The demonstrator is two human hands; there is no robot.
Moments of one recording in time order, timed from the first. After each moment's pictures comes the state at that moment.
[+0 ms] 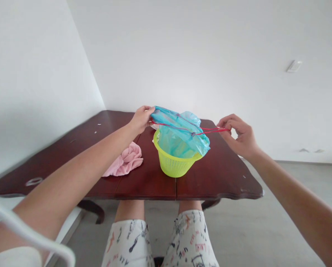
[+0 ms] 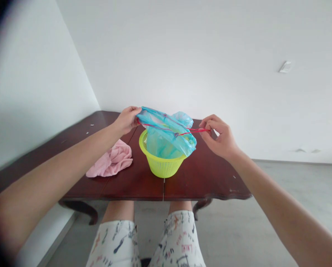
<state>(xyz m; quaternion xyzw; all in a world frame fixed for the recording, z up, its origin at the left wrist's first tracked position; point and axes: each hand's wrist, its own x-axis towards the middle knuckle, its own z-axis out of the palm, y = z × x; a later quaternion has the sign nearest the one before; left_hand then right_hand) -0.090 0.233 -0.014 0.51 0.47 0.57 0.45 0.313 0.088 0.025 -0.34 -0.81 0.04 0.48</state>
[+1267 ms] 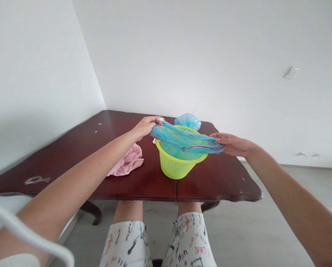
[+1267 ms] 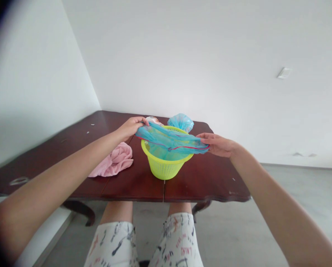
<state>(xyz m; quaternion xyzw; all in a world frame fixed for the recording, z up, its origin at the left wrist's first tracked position) -0.103 0.222 -0.051 0.60 0.42 0.52 0.45 0.358 0.139 -0.013 -0.43 -0.55 0.64 0.32</state>
